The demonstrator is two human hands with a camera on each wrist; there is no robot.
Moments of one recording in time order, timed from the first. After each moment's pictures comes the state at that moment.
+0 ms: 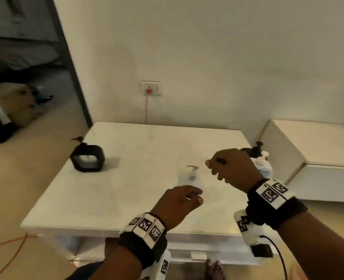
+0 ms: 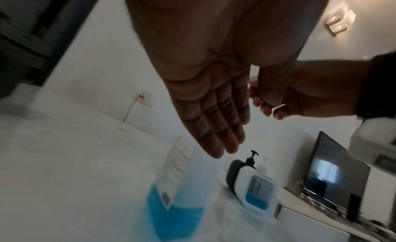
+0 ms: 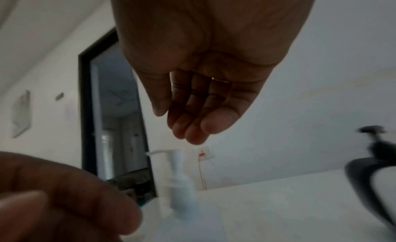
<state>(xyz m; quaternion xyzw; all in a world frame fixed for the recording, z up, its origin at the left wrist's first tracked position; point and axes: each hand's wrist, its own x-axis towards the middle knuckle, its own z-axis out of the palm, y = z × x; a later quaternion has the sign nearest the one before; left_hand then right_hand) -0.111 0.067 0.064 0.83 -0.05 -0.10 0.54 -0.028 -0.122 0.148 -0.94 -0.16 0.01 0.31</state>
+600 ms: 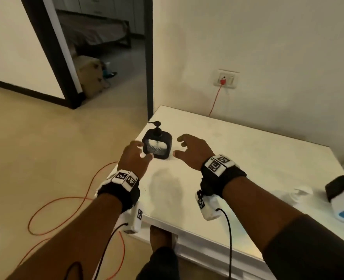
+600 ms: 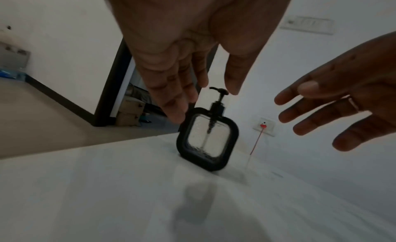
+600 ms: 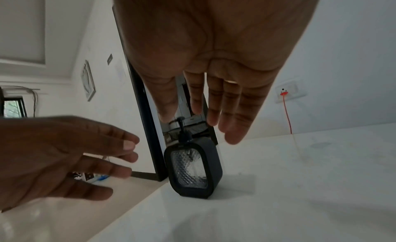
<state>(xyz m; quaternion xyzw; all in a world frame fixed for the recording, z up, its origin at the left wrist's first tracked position) -0.098 0.374 0.037 0.83 0.33 0.13 0.43 0.008 0.208 0.088 -0.91 -0.30 0.14 0.25</state>
